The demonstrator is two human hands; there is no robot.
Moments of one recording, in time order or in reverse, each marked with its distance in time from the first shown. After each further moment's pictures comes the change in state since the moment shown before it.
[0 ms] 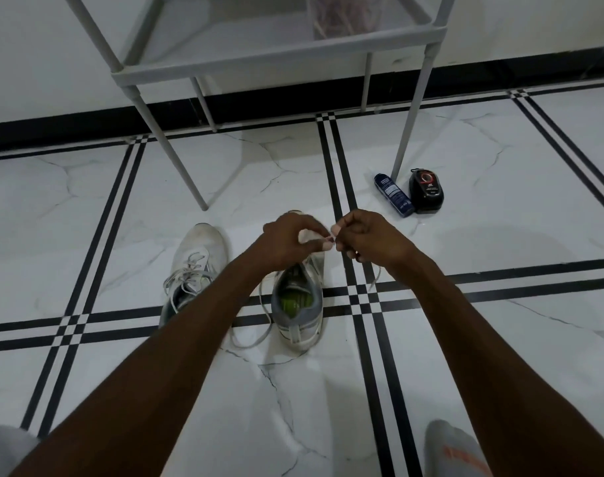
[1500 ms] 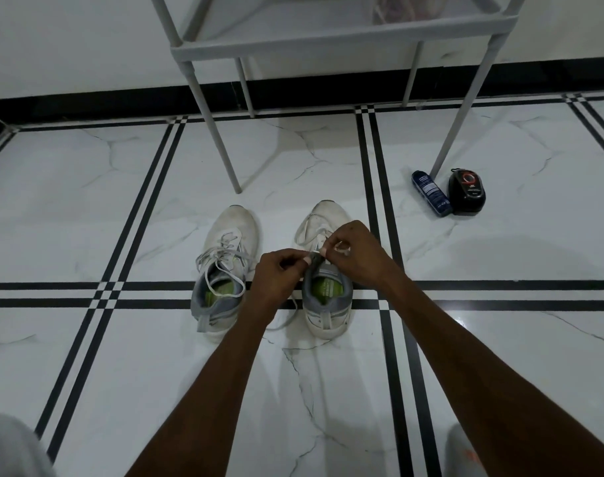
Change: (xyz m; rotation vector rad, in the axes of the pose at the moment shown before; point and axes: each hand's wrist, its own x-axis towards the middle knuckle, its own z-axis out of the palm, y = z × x) left_hand -0.097 -0.025 0.030 -0.770 0.370 -0.531; right_hand 0.026 0.032 0.078 -0.415 0.020 -0.369
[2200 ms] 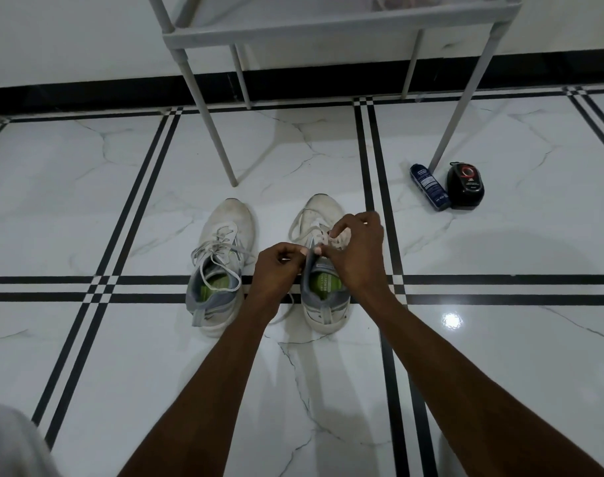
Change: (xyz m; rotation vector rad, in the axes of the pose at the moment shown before) left_hand 0.006 -0.008 0.010 -0.092 0.091 -0.070; right_hand -0.016 -0.009 0.022 0.044 0.404 0.139
